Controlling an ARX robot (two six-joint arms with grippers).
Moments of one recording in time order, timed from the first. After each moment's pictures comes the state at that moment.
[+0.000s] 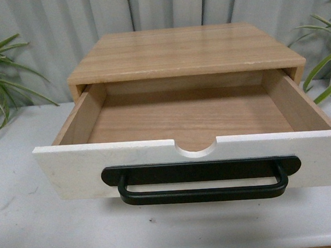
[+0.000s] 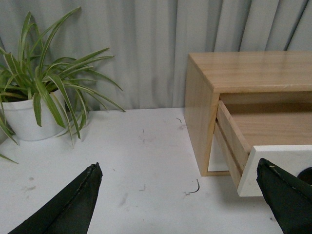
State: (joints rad) left arm 0.00 0.01 0.01 0.00 0.00 -0.01; right arm 0.00 0.00 0.01 0.00 0.00 -0.01
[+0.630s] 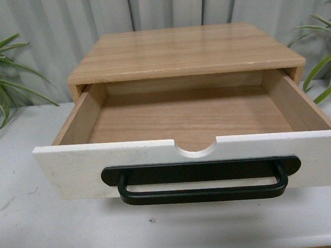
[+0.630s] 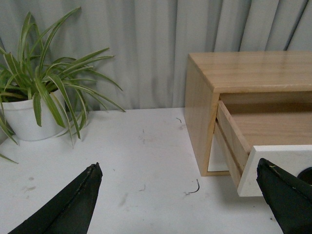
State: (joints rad) left arm 0.00 0.01 0.01 0.00 0.00 -0.01; right arm 0.00 0.00 0.01 0.00 0.00 -0.01
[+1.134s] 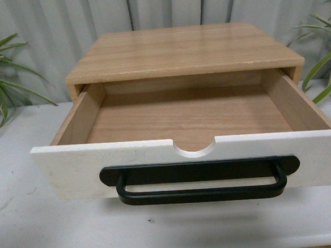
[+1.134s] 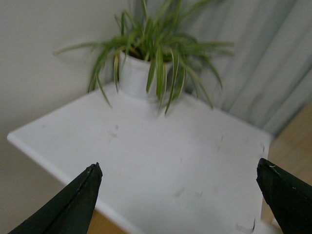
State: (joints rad) left arm -0.11 0.38 0.20 0.00 -0.60 -0.37; right arm 0.02 0.46 0.19 0.27 0.14 0.33
